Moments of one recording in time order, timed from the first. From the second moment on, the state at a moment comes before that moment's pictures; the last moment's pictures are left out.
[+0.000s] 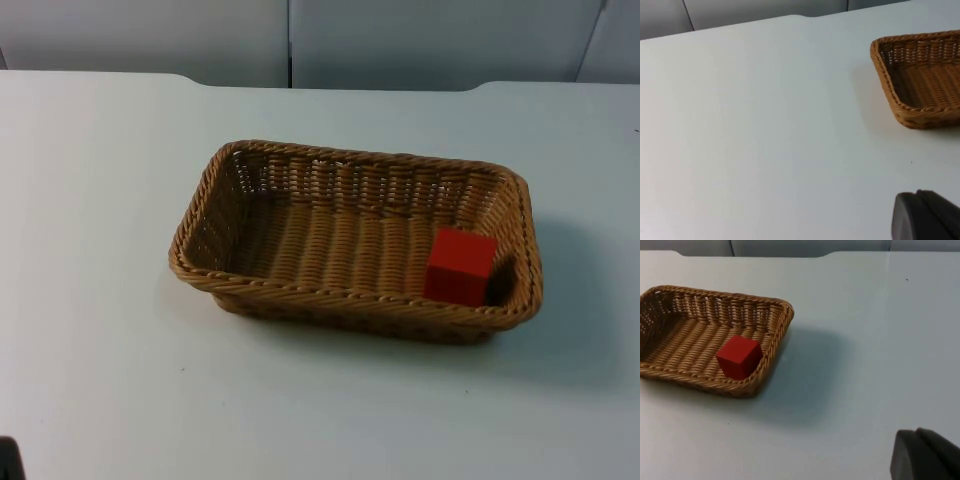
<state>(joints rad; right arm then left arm) 0.24 0.00 -0.52 -0.10 1.10 0.12 -0.16 0.00 -0.52 -0.03 1.09 0.06</state>
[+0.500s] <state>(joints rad) 0.24 0.00 -0.52 -0.35 1.13 0.44 -0.16 0.00 -0.52 0.02 1.09 0.00</state>
